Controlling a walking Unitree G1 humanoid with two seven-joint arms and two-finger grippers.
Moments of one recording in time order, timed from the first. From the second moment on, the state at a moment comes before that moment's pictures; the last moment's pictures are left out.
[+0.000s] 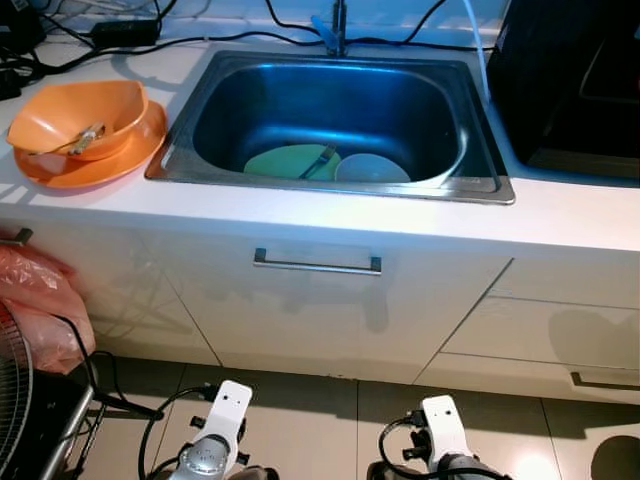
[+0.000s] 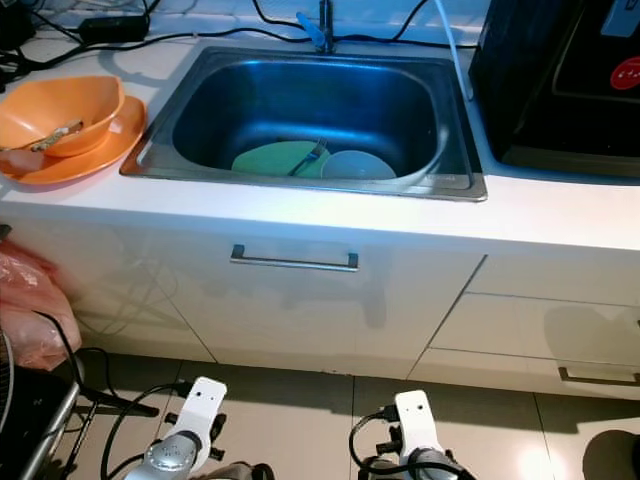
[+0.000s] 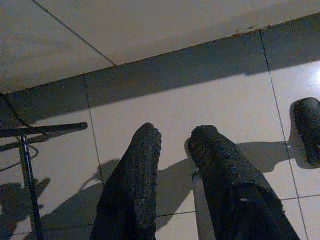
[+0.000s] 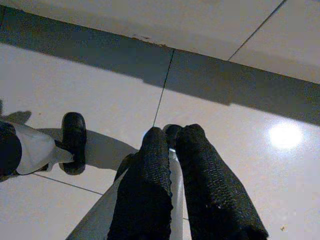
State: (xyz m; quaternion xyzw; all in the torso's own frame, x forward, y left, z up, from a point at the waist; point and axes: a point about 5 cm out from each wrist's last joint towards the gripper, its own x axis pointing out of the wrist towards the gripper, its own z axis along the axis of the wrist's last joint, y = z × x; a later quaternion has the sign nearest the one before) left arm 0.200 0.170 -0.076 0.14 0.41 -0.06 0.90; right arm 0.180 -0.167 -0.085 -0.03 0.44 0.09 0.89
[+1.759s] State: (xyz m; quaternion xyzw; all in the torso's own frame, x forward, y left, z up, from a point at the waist) left arm 0.248 0.177 0.013 0.20 0.02 0.00 0.98; right arm 0.218 -0.246 -0.012 -0.13 0.12 -0.11 0.98
